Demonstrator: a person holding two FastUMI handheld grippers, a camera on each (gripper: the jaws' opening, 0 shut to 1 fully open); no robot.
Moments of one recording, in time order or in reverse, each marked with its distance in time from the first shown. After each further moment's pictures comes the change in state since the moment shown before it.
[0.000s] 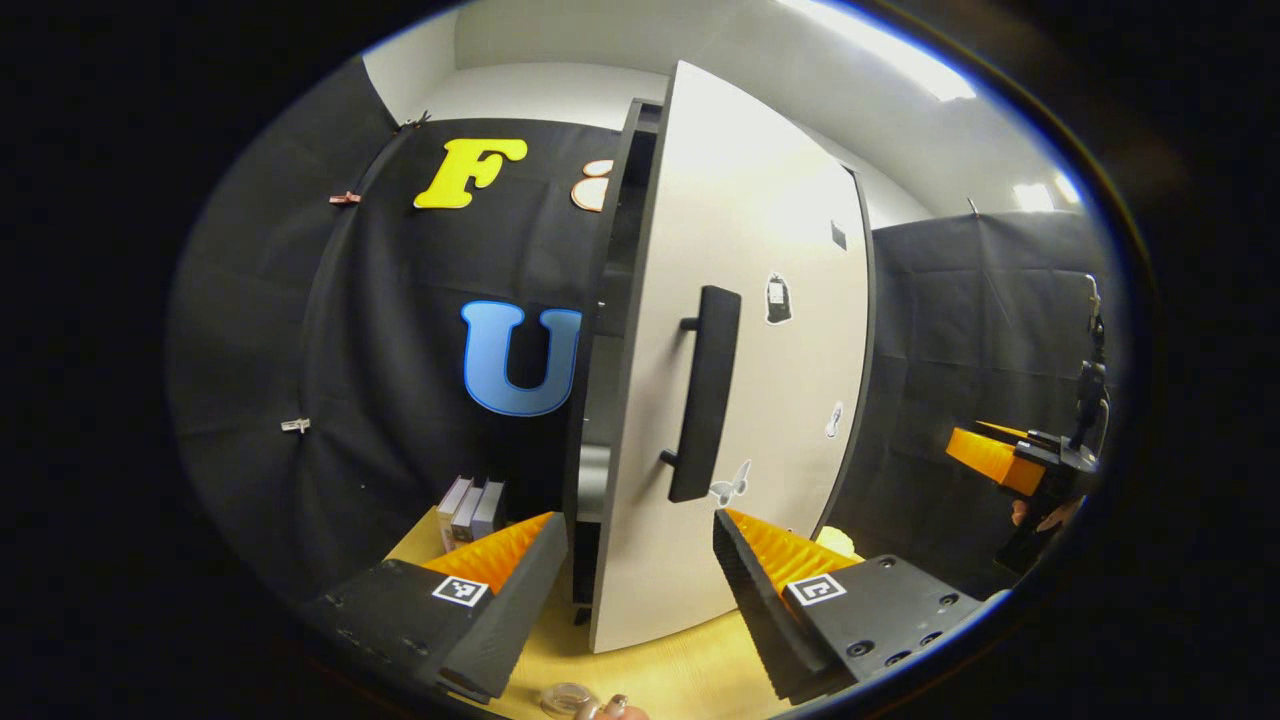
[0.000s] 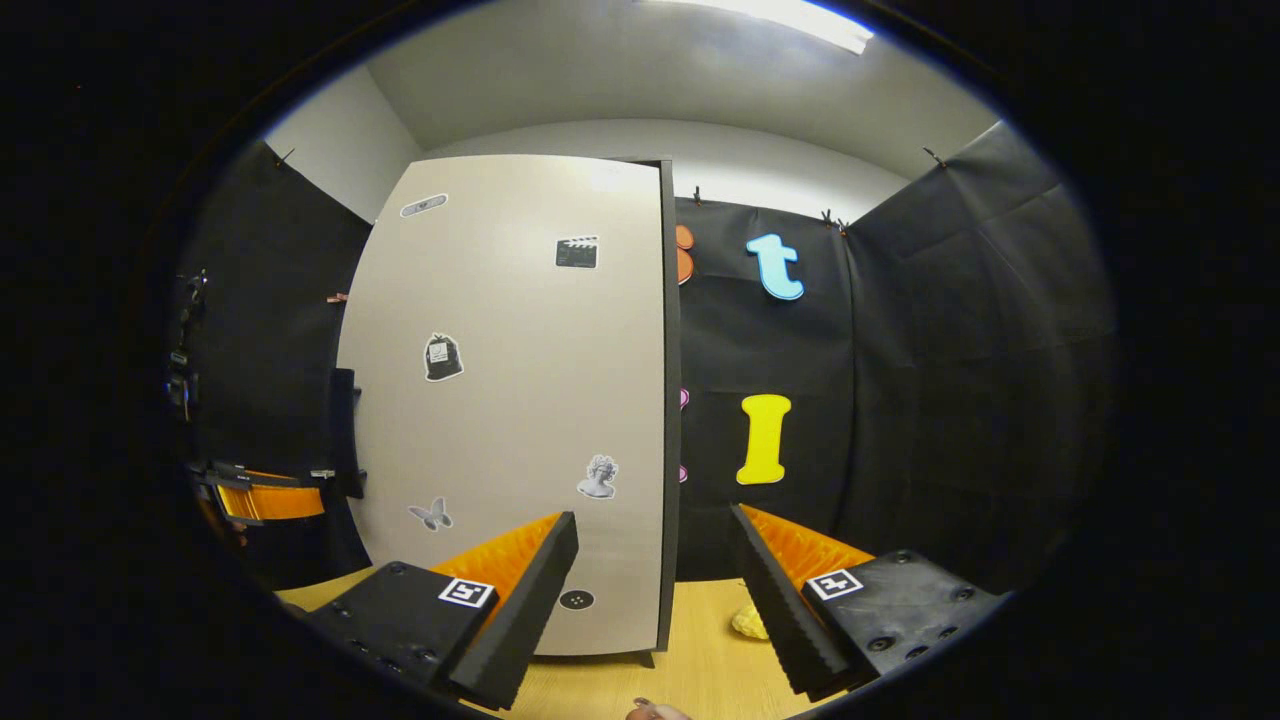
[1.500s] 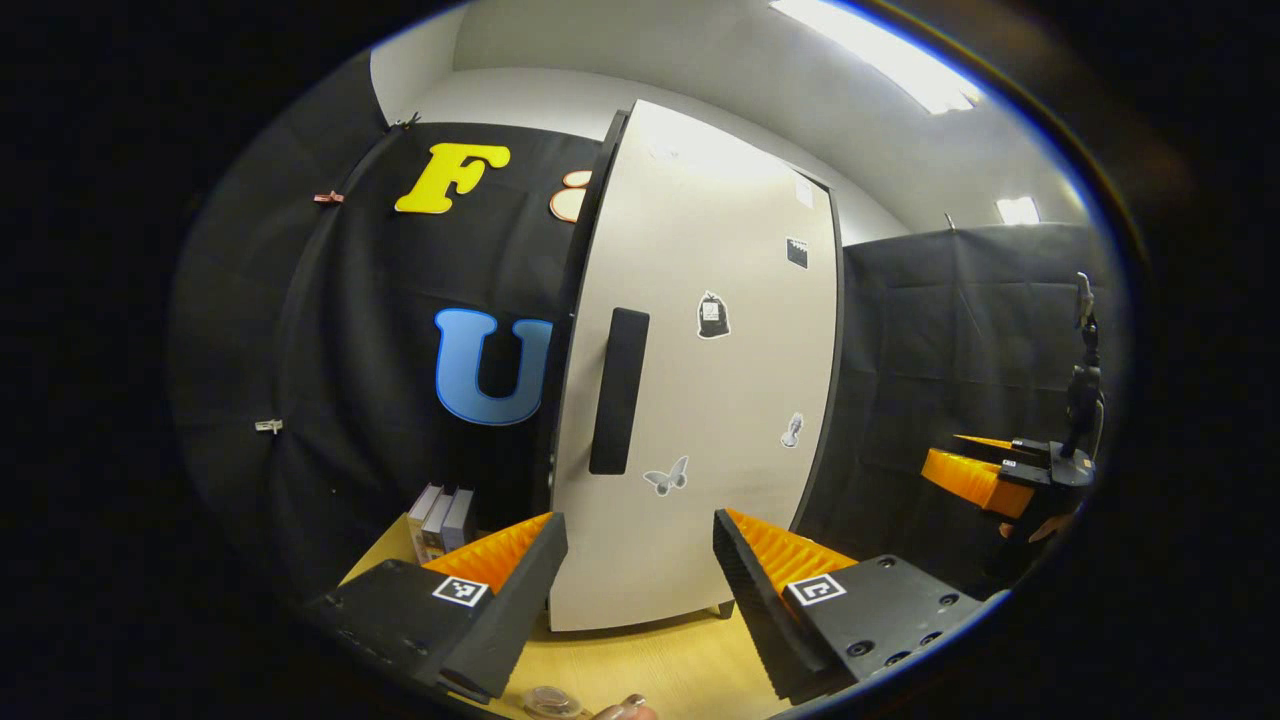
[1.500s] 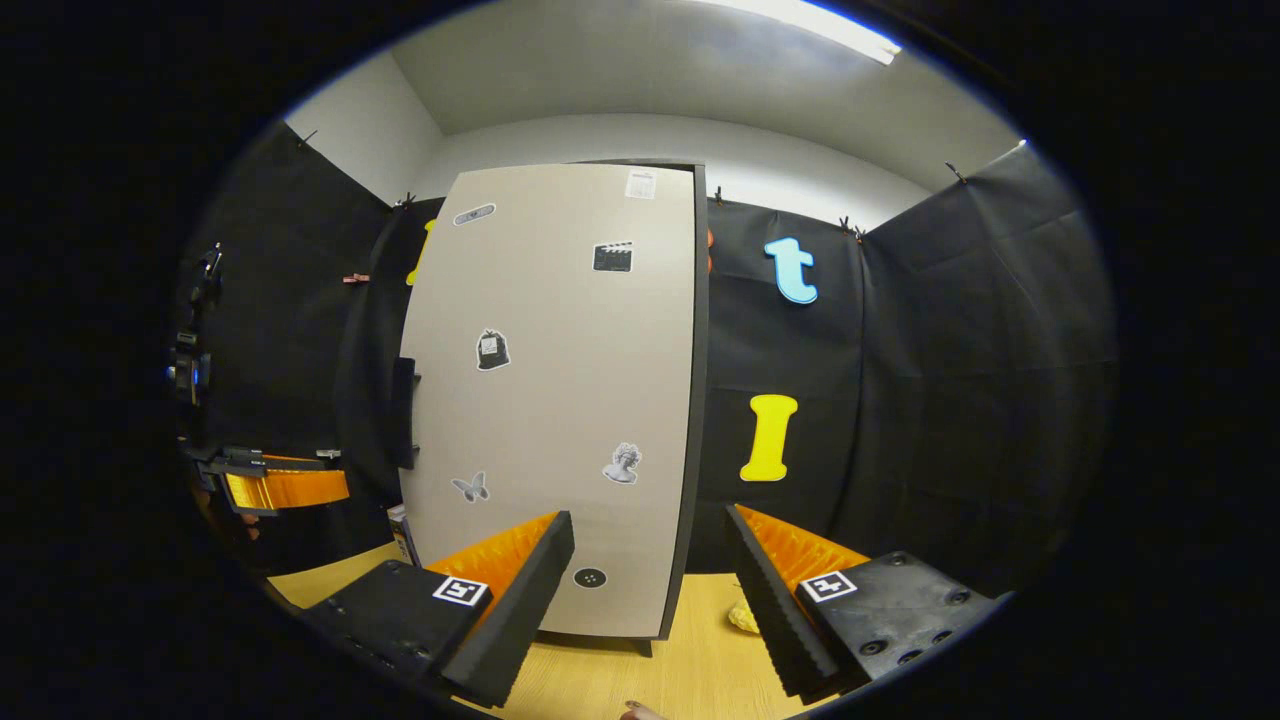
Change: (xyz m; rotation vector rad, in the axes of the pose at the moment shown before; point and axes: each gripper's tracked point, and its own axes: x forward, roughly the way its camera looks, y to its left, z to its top) left arm -0.005 -0.013 0.004 -0.019 -0.034 -0.074; right arm -0.019 0.022 0.007 -0.051 0.032 0.014
